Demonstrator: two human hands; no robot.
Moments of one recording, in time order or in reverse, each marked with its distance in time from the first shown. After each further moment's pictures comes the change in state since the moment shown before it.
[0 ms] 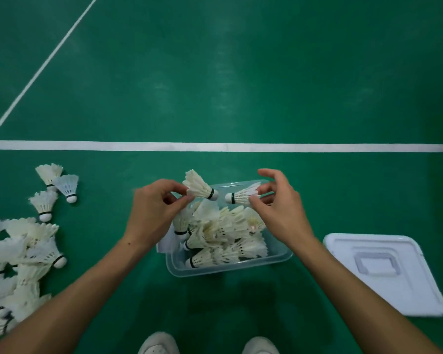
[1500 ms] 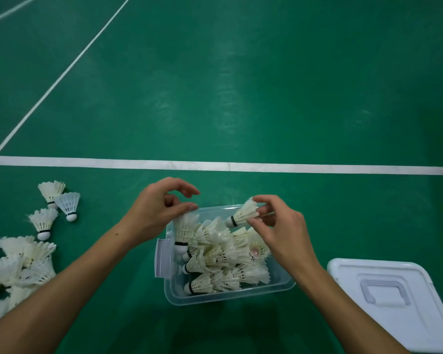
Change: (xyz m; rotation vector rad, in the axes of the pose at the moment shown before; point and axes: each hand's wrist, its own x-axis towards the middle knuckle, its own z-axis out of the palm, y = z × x) left_hand 0.051 -0.002 -0.016 -0.216 -0.289 0.004; right_hand 0.005 -0.003 -0.004 -0.109 0.012 -0.152
